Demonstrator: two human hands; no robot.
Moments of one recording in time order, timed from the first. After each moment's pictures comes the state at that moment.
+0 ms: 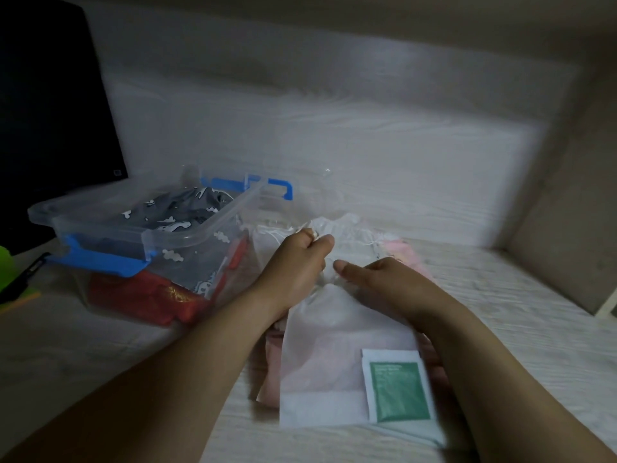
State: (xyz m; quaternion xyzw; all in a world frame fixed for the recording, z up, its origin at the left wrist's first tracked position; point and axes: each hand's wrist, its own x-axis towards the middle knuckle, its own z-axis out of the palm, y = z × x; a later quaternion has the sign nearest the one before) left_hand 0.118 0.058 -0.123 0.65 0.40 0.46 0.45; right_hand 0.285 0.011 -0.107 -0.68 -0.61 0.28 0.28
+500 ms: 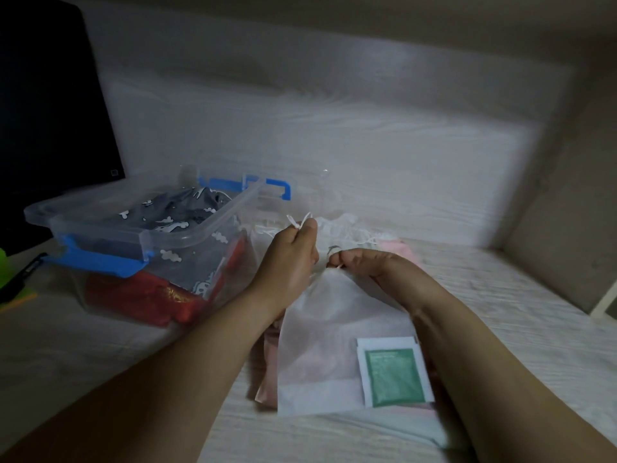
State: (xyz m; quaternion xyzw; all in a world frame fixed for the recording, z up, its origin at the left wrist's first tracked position) left_hand 0.117 0.054 -0.118 0.64 0.39 0.52 0.42; right_hand 0.284 0.025 -0.112 -0.46 -0.54 0.52 0.47
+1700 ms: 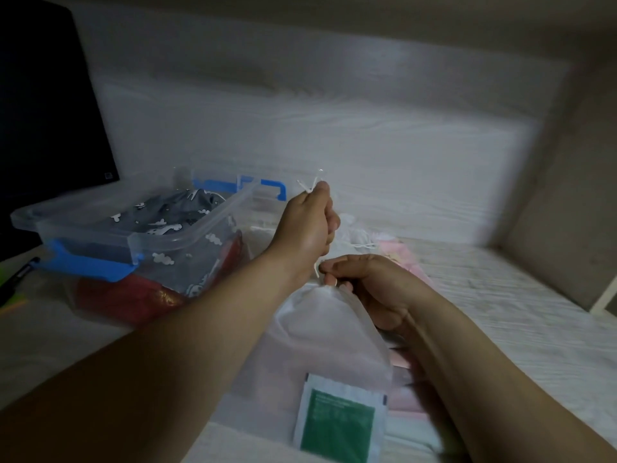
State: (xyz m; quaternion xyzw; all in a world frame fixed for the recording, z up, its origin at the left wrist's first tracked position) left_hand 0.145 0.062 -0.075 0.54 0.35 0.54 0.54; right_hand 0.262 0.008 -0.101 -0.45 -0.43 0.64 0.44
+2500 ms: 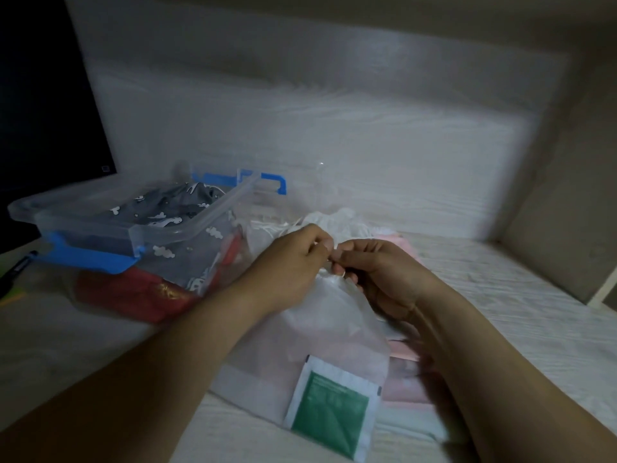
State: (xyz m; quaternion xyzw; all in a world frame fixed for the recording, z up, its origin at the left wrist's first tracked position) left_hand 0.105 0.039 -0.110 0.77 0.44 0.35 0.31; right_hand 0.275 0.015 -0.108 -0.44 -0.52 0.56 0.47
